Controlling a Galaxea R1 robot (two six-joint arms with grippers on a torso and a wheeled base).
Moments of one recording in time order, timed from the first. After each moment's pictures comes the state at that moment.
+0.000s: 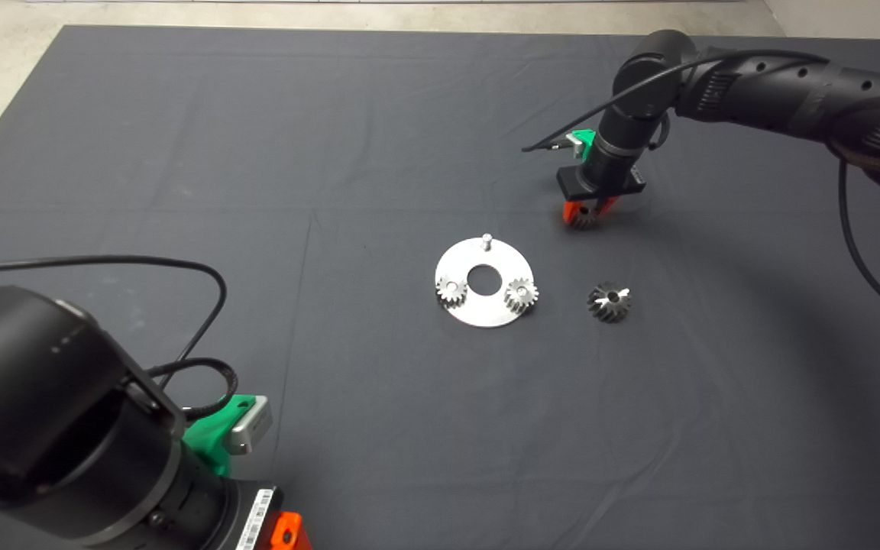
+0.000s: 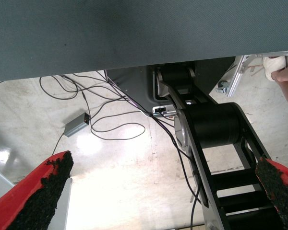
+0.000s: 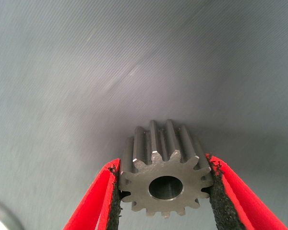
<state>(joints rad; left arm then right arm) -0.37 2.24 -0.36 0.05 1.43 -1.79 0.40 2.75 -1.82 -0.19 -1.44 0.81</state>
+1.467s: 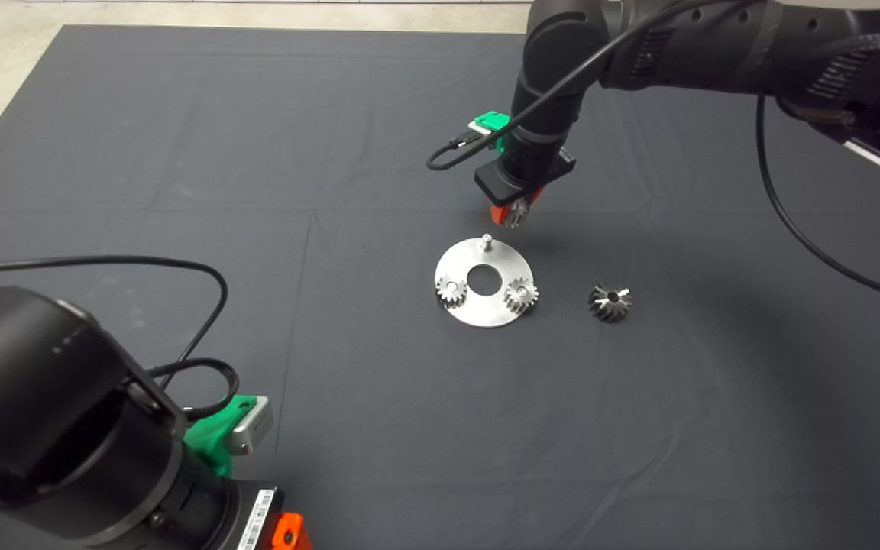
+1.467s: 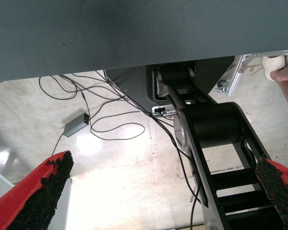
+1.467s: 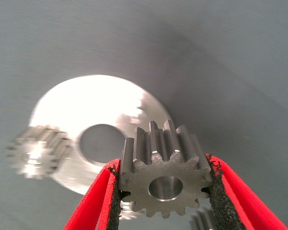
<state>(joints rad) -0.37 2.24 -0.36 0.05 1.43 -1.79 0.50 2.91 -1.58 -0.18 -1.53 0.83</state>
